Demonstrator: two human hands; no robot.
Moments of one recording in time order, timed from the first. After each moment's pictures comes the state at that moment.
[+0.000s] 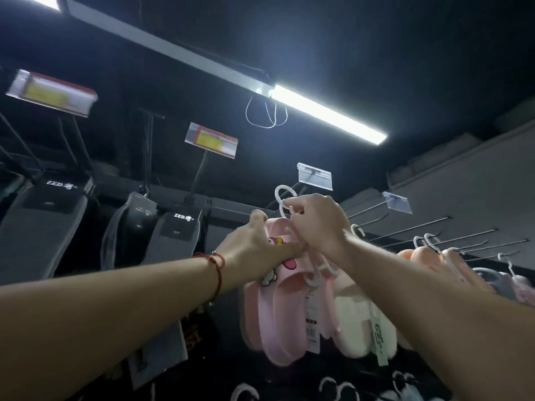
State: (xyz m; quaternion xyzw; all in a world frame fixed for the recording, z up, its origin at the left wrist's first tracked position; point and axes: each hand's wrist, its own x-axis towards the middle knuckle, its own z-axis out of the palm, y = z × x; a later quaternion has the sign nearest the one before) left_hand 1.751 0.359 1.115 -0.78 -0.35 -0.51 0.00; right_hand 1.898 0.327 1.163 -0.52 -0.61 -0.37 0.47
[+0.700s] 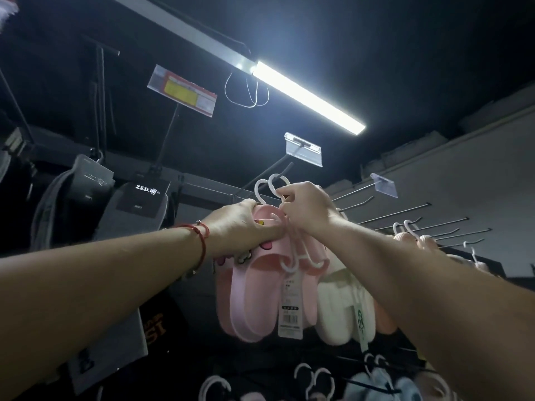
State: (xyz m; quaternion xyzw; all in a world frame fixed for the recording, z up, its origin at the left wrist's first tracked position) left_hand 1.771 0.398 1.134 -0.81 -0.36 -0.46 0.02; right_hand 1.937 0.386 1.174 -0.56 -0.60 -0.31 0.48
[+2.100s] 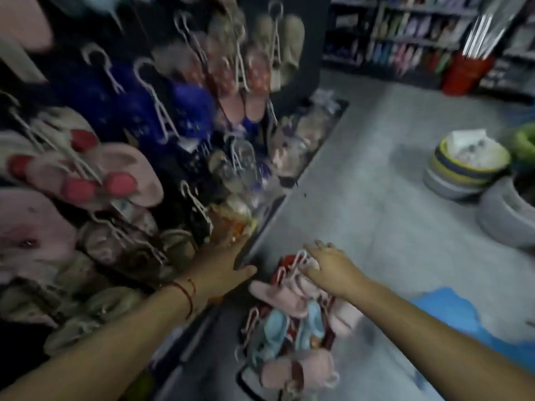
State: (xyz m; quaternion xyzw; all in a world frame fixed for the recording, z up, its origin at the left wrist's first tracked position) left_hand 2.023 0.162 0.427 -0.95 -0.20 0.15 -0.17; right_hand 2.178 -0.046 0.397 -0.89 -0.38 0.24 0.09
